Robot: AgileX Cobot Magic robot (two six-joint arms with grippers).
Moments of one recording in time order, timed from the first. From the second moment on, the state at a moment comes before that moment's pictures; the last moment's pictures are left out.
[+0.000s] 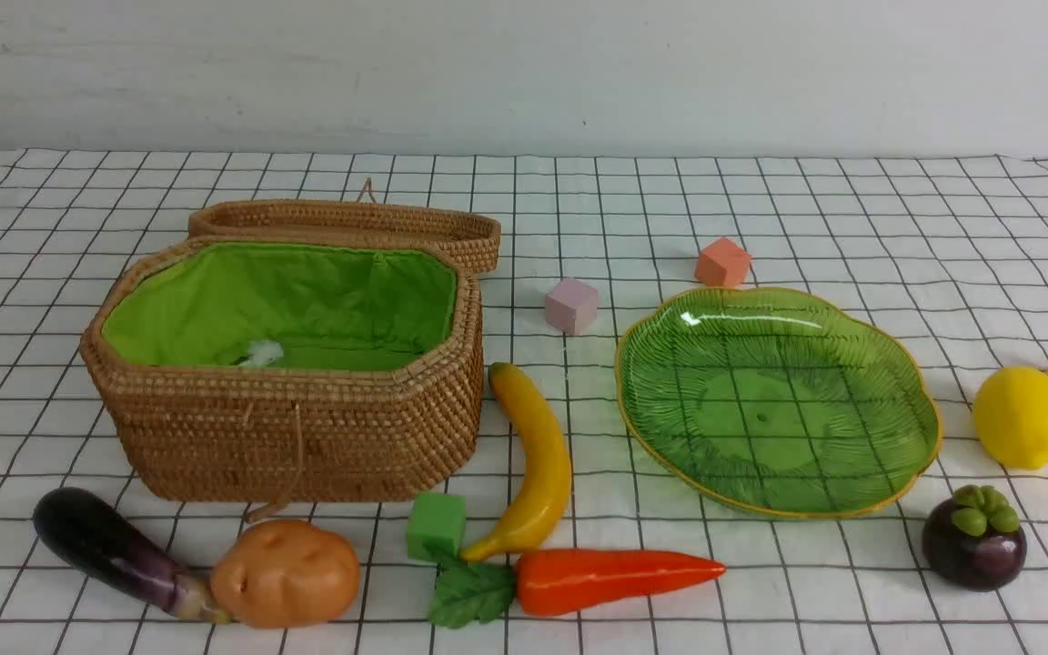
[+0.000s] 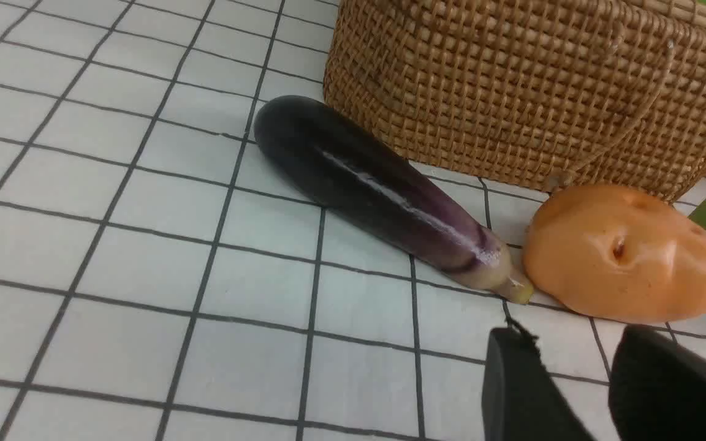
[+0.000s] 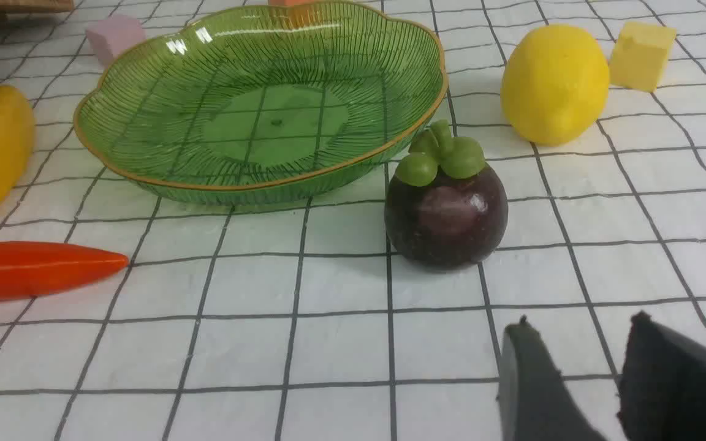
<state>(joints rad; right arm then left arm) -0.02 -0.01 0.01 0.19 0.39 -0.12 -0.07 -0.01 0.03 -0.02 0.38 -0.26</state>
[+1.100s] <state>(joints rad) -0.02 -0.01 0.01 0.19 0.39 -0.12 -0.07 -0.01 0.03 -0.30 0.02 -0.58</state>
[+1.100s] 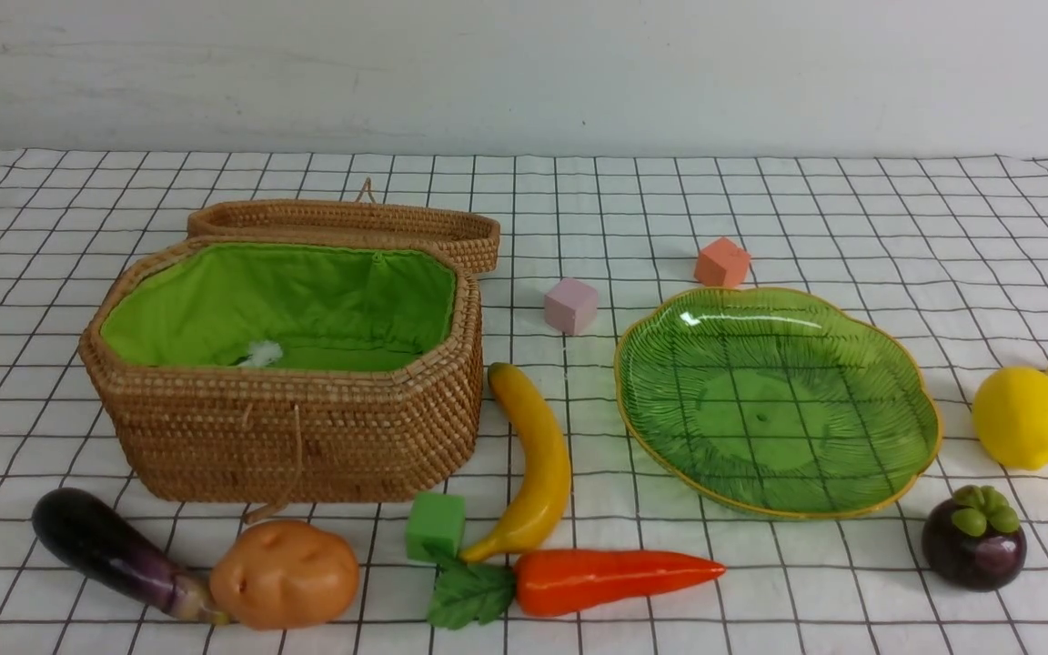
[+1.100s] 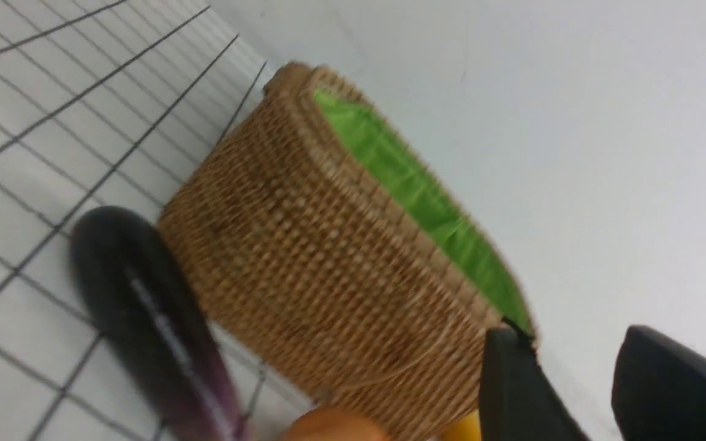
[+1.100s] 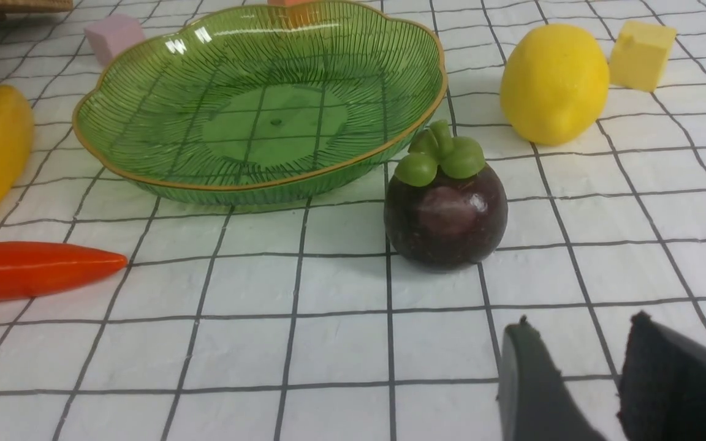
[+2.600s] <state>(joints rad) 0.00 0.35 -0.67 0.55 0.85 -0.15 -0.07 0.91 -0.78 -0.22 1.04 -0.23</state>
